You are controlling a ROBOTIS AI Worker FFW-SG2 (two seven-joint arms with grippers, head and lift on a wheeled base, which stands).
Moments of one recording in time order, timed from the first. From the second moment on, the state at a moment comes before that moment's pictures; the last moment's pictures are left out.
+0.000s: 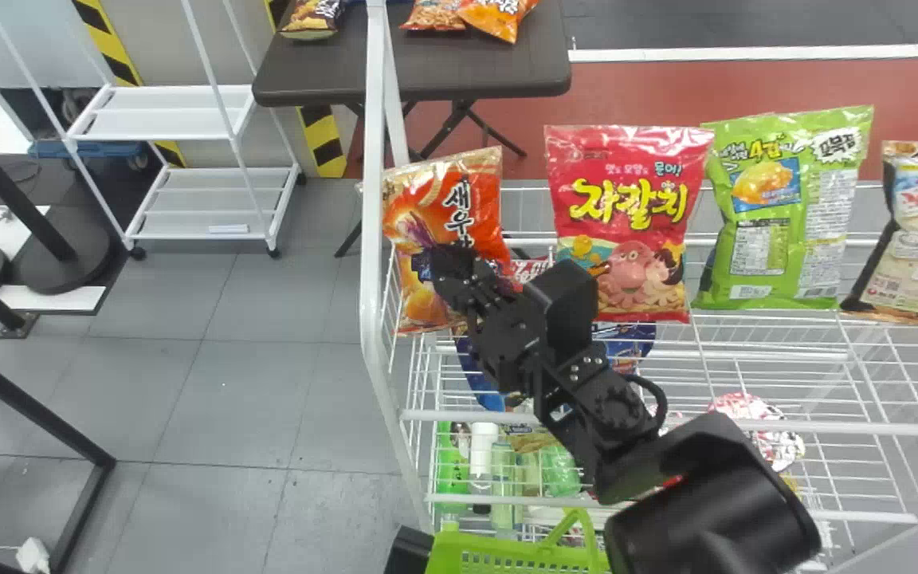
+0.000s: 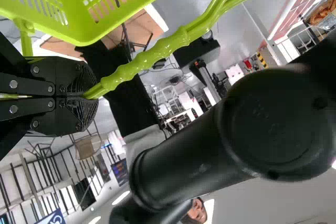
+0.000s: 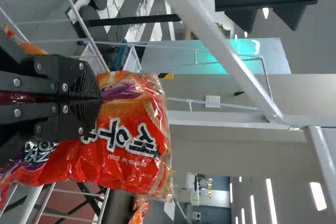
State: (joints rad) left arm 0.55 0.23 -0.25 -2.03 0.22 0.94 -1.24; right arm 0.06 0.00 0.45 -1.56 0.05 -0.03 0.20
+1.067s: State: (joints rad) left arm 0.57 0.18 -0.17 -2.02 0.24 0.88 -1.27; right arm 0.93 -0.23 -0.04 -2.50 0.02 0.17 0.22
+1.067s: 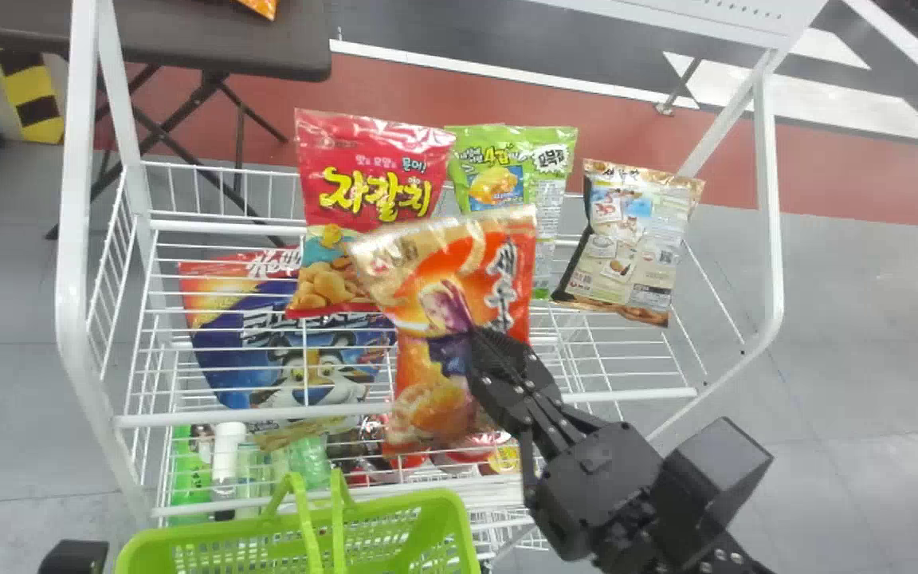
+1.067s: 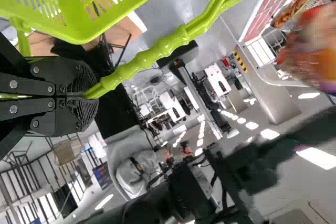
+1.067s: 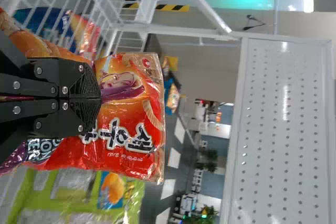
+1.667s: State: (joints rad) left arm 0.56 0.17 -0.18 -2.02 0.24 0.87 -1.27; right arm 1.05 -0.23 -0.10 -2.51 -0.11 0.70 0.40
